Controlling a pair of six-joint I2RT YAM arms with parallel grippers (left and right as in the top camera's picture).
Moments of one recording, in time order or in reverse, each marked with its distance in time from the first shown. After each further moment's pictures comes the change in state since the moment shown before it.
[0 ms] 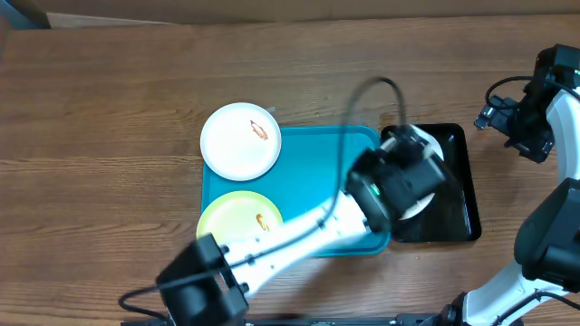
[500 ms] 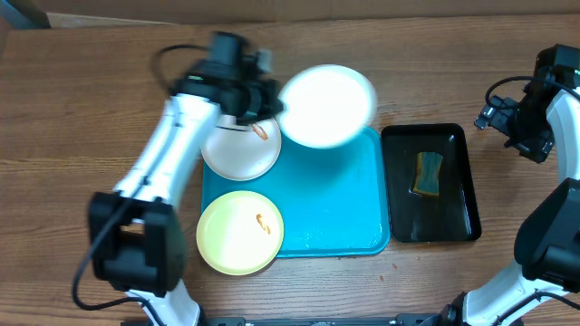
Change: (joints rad) left arm 0.867 0.000 0.001 -0.089 1.110 -0.078; right arm 0.000 0.000 0.000 0.000 0.000 0.000
